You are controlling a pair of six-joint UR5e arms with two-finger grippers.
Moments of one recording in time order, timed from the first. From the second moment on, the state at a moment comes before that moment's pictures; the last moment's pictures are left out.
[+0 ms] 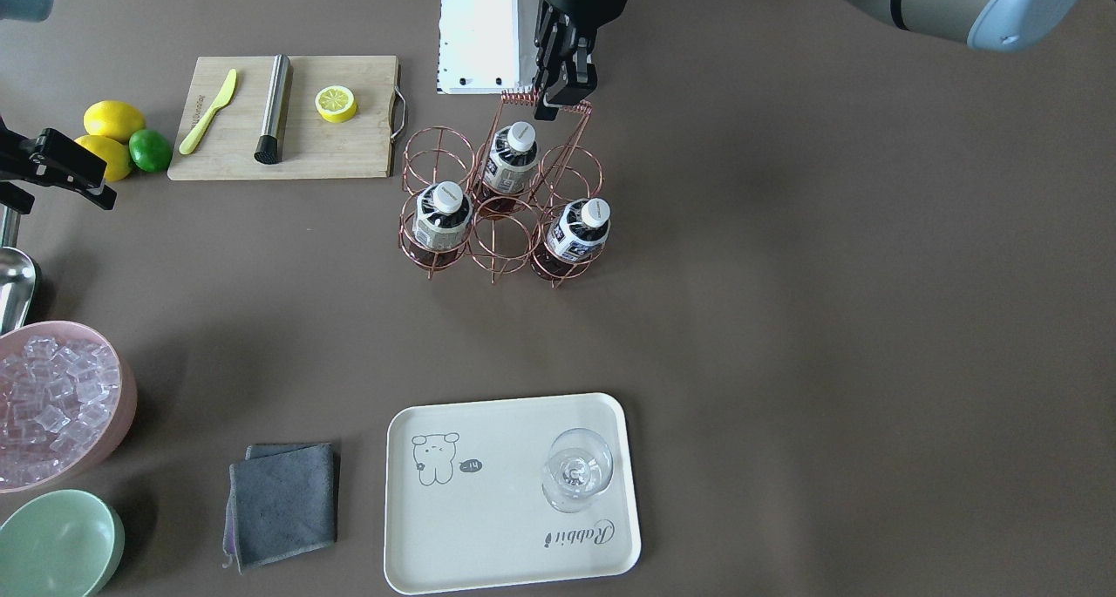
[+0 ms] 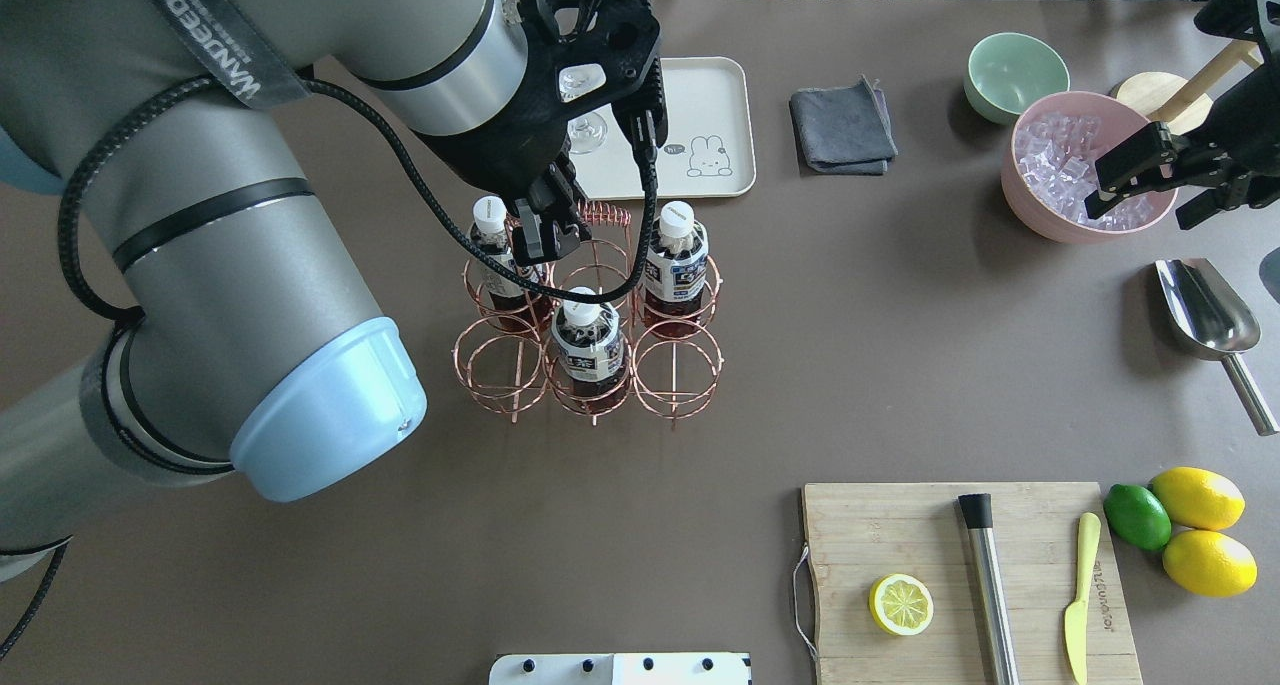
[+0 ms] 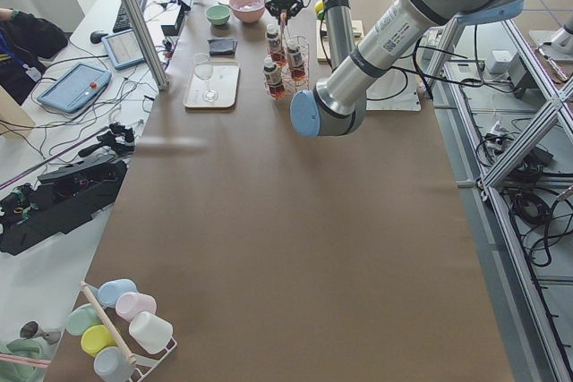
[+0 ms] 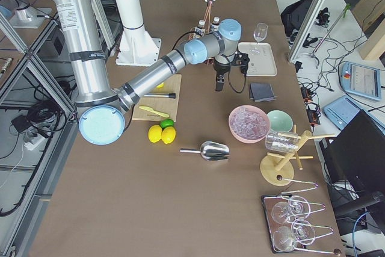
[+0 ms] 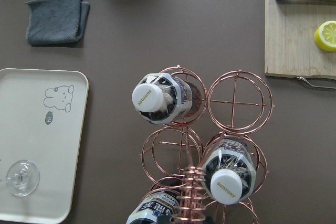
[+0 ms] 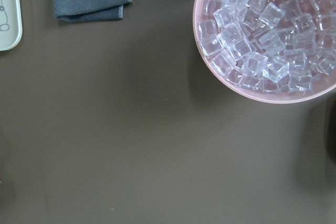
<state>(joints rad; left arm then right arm) -0.71 -2.49 -1.96 -1.24 -2.07 0.29 1.17 -1.38 2.01 -1.78 2.39 0.62</state>
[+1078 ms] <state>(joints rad) -0.71 -2.47 -1.91 -1.28 -2.07 0.29 0.97 -0.98 1.89 -1.78 2.47 1.22</state>
